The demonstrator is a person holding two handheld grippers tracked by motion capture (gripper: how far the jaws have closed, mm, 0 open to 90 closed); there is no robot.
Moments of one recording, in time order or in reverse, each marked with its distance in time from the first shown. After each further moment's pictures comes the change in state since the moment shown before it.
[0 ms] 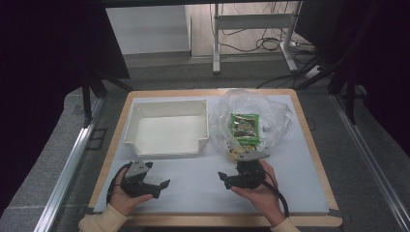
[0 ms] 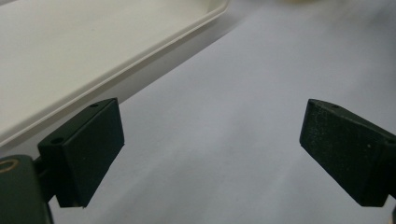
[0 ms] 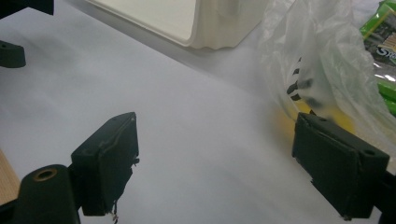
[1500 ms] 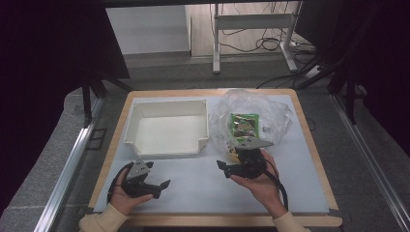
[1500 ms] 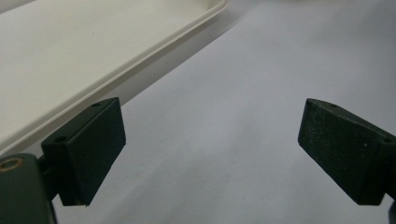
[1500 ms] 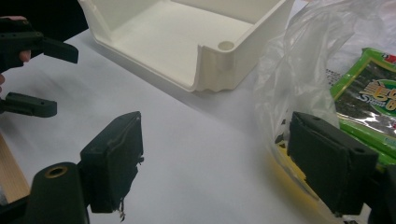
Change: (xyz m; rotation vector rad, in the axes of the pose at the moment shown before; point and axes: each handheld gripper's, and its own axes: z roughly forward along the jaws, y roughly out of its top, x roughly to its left) left arm 0.001 -0.001 0.002 0.008 0.015 0.037; right arm -0.005 0.034 -0.014 -0.065 0.029 0.023
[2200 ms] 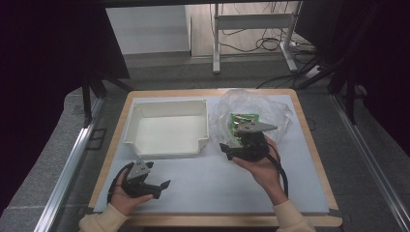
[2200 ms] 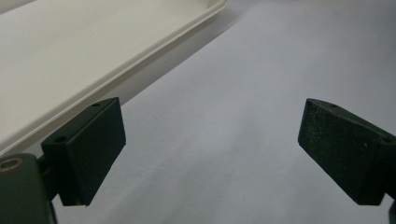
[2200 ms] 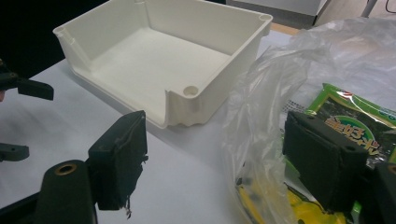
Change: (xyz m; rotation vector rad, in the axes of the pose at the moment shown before) left arm 0.000 0.000 0.001 0.002 0.004 0.006; right arm -0.023 0.034 0.001 -0.042 -0.046 0.006
